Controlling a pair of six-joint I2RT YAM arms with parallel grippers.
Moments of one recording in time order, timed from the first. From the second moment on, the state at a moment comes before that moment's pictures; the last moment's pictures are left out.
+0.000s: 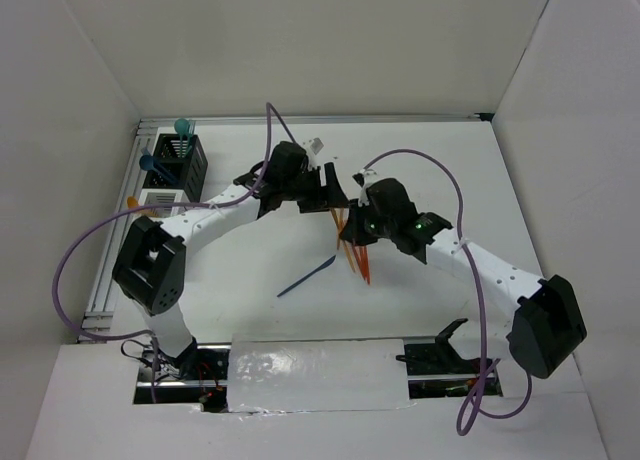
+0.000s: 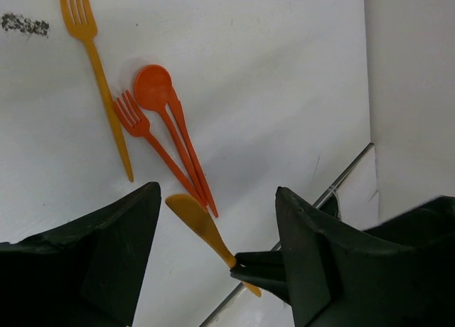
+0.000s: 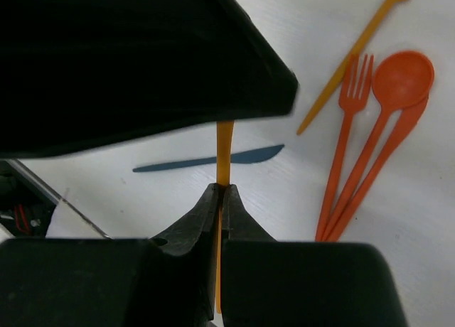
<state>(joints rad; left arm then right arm) -0.59 1.74 1.34 -0.23 0.35 -0.72 0.62 1.26 0.88 -0.30 -0.16 0.41</state>
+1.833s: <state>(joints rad) 0.48 1.16 0.97 -0.02 0.32 -0.19 0.51 1.36 1.08 -0.40 0.06 0.49</state>
